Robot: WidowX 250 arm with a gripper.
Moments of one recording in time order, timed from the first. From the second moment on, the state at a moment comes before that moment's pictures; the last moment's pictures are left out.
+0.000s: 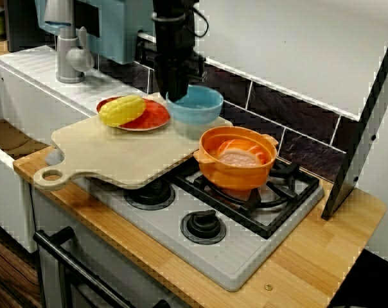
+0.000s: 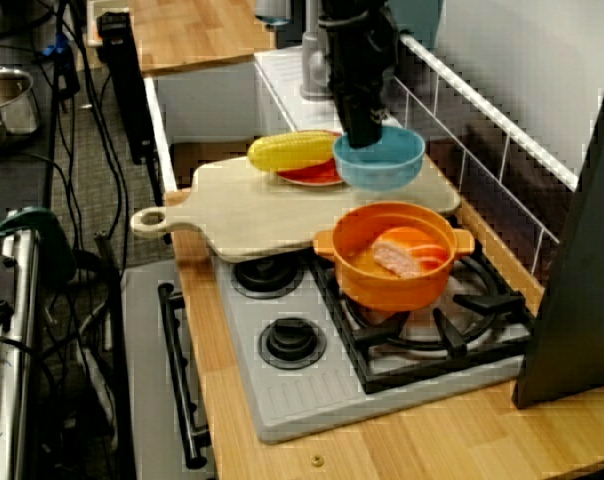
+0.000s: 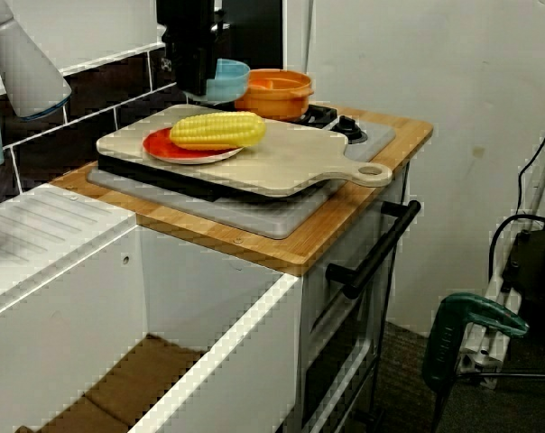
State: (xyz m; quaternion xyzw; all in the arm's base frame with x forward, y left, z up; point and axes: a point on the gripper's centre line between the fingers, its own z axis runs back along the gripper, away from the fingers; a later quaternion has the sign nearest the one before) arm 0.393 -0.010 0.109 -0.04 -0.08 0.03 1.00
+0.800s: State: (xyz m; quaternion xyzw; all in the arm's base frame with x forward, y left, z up) arm 0.361 -0.023 0.111 -0.04 -0.09 -0.01 1.00
